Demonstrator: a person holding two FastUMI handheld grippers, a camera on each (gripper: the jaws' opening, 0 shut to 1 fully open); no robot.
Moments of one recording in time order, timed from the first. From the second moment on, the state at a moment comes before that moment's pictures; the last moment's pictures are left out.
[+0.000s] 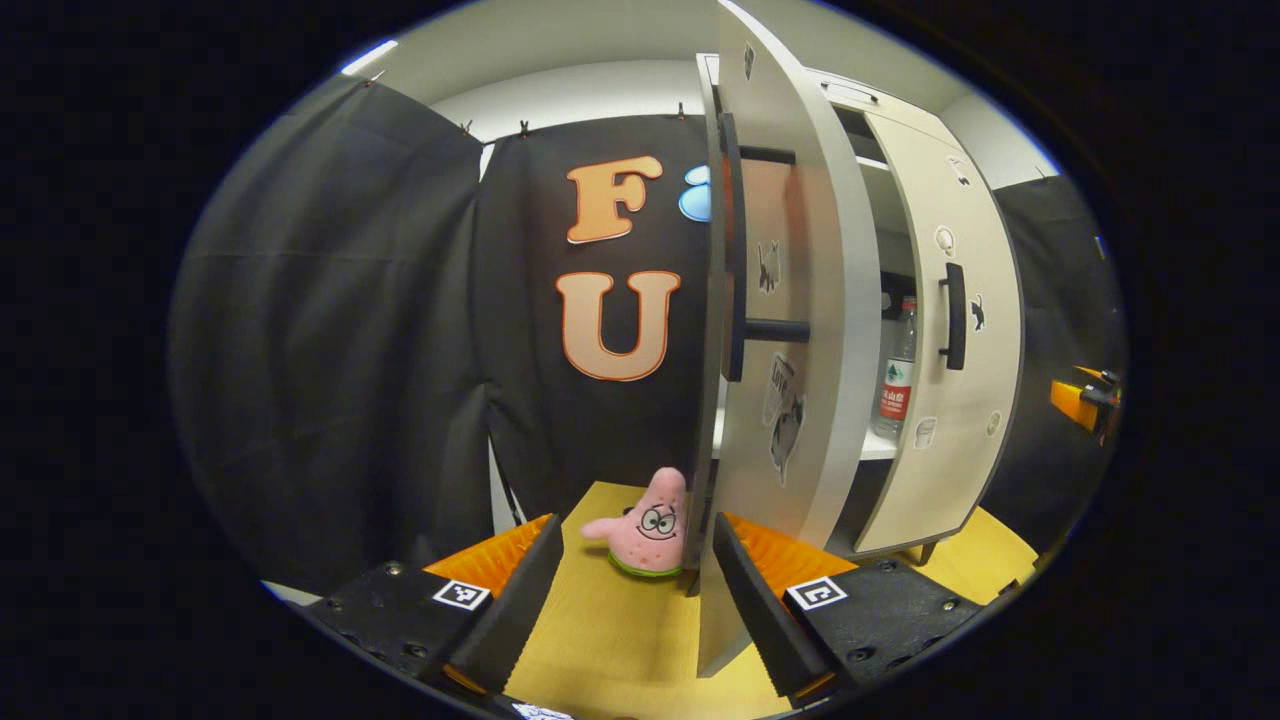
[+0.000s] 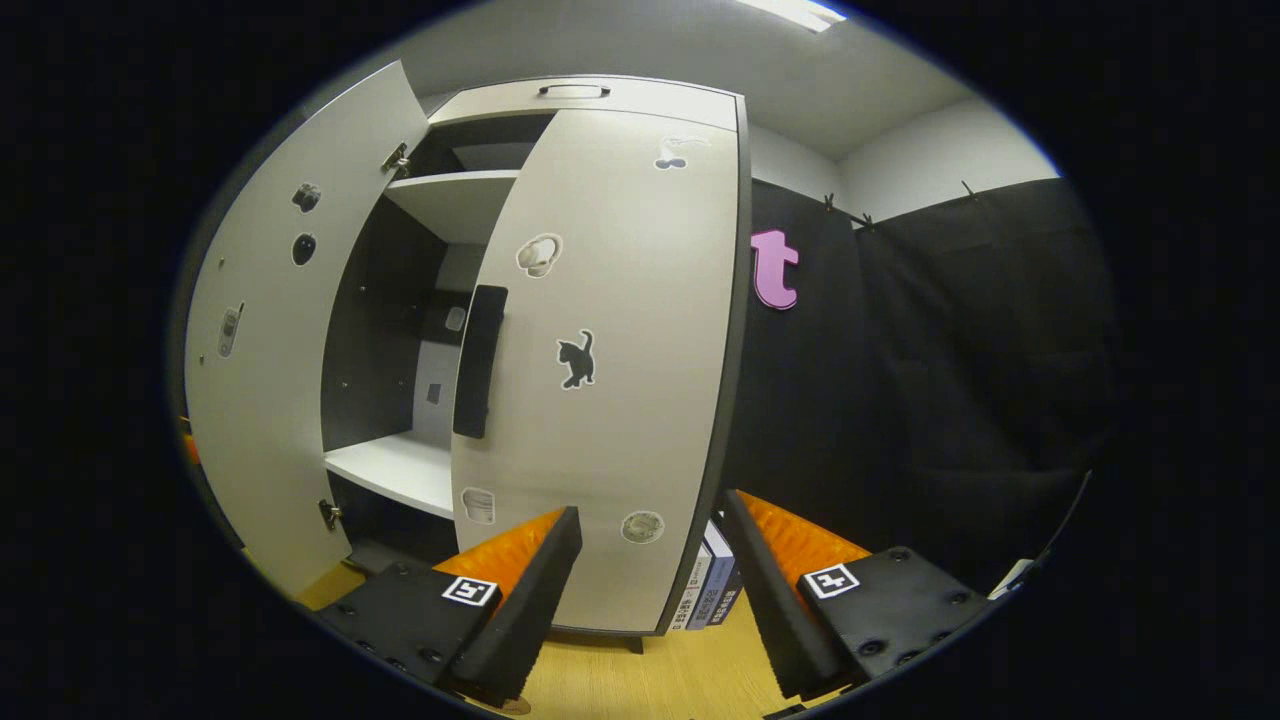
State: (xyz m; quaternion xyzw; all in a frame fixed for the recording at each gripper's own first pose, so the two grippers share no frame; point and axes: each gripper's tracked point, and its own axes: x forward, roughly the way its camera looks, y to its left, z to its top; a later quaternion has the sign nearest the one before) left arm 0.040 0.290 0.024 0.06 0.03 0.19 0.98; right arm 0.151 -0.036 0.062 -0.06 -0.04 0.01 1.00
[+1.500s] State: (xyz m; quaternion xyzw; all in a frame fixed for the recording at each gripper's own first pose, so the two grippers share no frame) left arm 0.205 0.123 -0.004 0.07 0.02 0.10 0.99; right arm 0.130 -0.205 0.089 -0.04 -0.03 -0.07 1.00
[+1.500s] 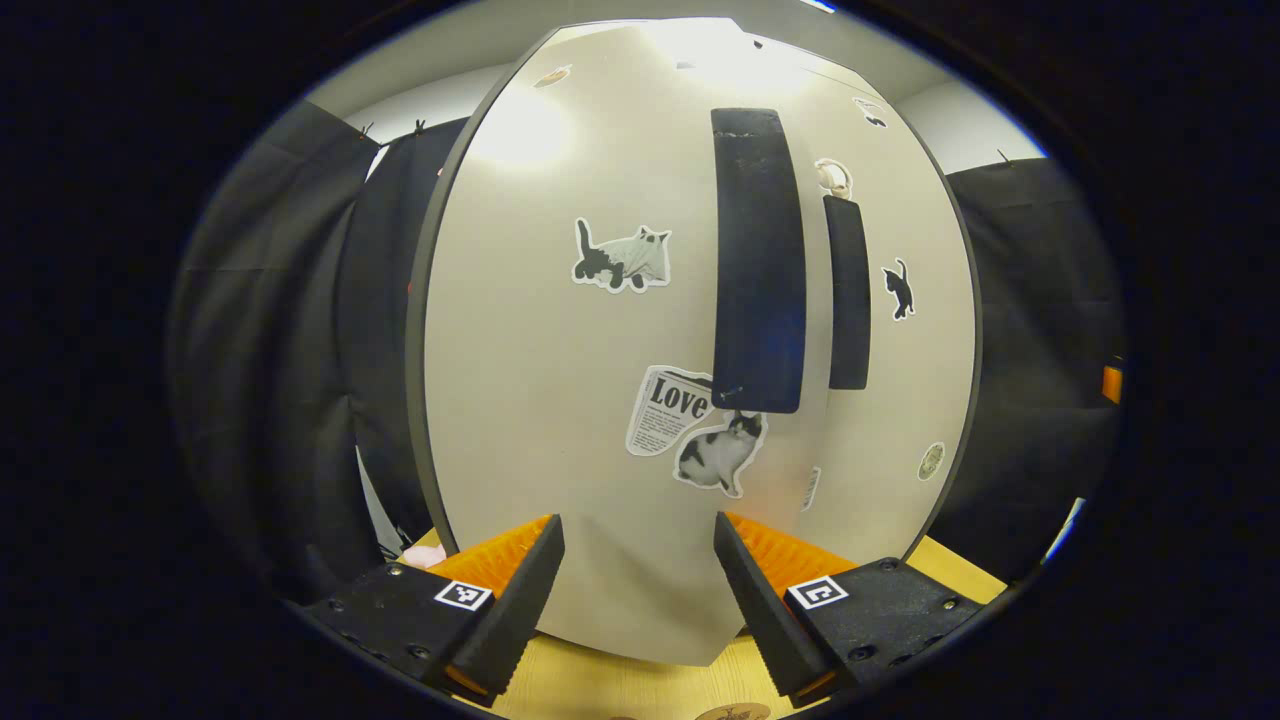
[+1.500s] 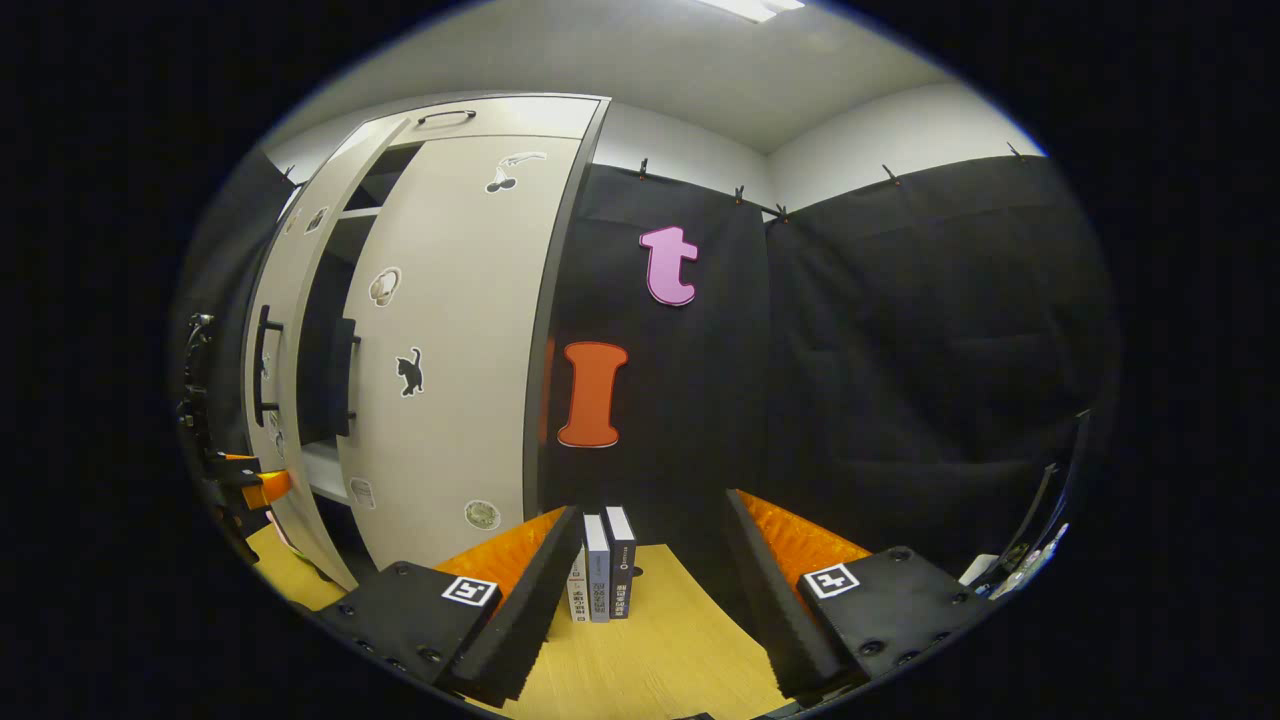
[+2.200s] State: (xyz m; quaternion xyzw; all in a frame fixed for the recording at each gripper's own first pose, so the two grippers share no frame) left arm 0.224 0.099 -0.011 0.09 0.03 0.12 0.99; right arm 0.175 -0.247 0.079 -0.04 -0.02 -0.07 1.00
